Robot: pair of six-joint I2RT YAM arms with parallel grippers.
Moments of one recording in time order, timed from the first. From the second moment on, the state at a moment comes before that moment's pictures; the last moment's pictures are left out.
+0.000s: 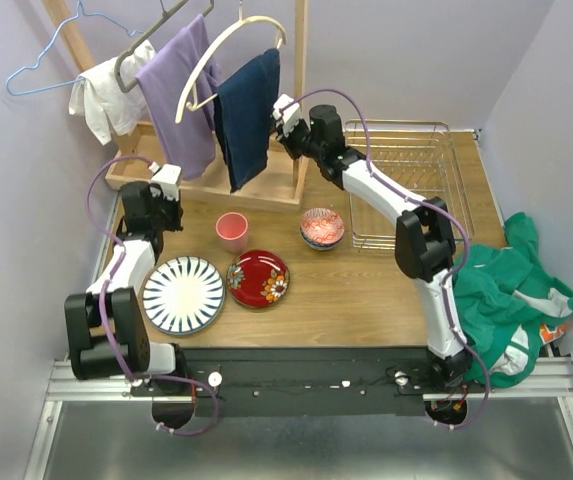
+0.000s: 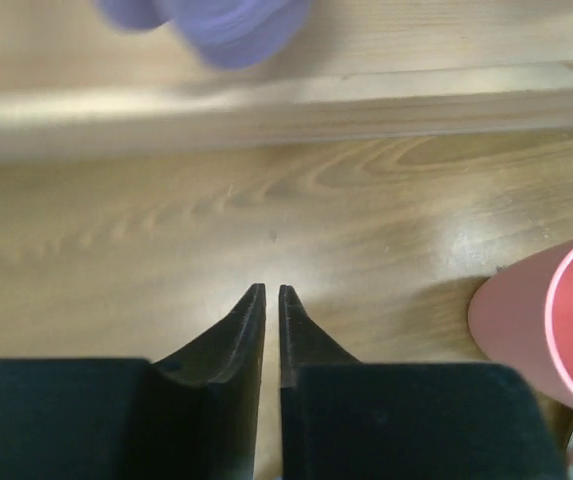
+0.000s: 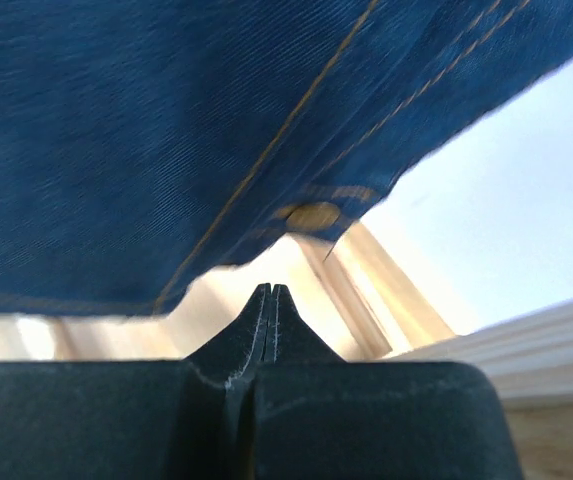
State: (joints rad) left arm 0.15 1.35 0.75 0.08 0.30 0.18; right arm 0.55 2.23 1.95 0.06 -0.26 -0.39
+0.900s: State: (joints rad) left arm 0.15 1.71 1.10 -0.24 0.54 0.64; right arm 0.46 1.66 1.60 -0.54 -0.45 -0.54
